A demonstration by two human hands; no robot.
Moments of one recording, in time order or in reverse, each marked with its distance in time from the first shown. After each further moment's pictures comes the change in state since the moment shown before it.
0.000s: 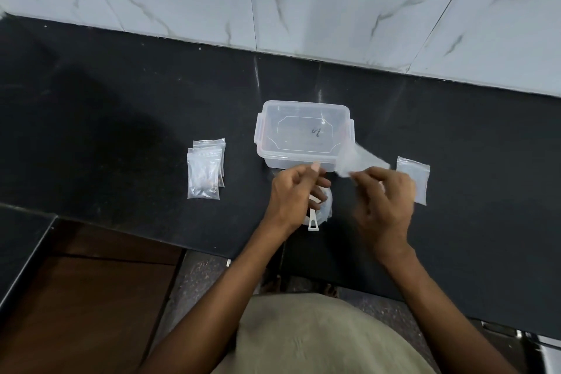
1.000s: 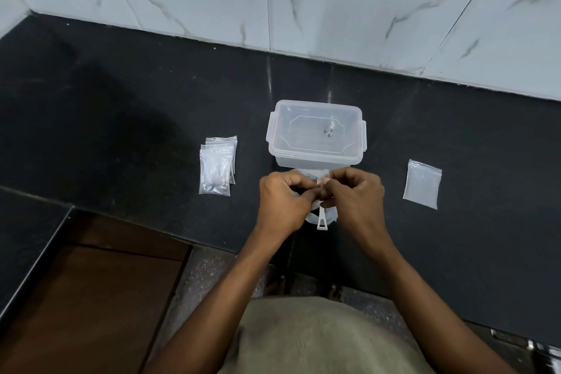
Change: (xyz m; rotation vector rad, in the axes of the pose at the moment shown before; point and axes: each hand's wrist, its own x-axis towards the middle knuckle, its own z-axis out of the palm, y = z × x) left_hand -0.020 0.007 -0.023 0.286 0.181 0.199; right_hand 0.039 -0.071 0.006 0.709 -0.450 0.973
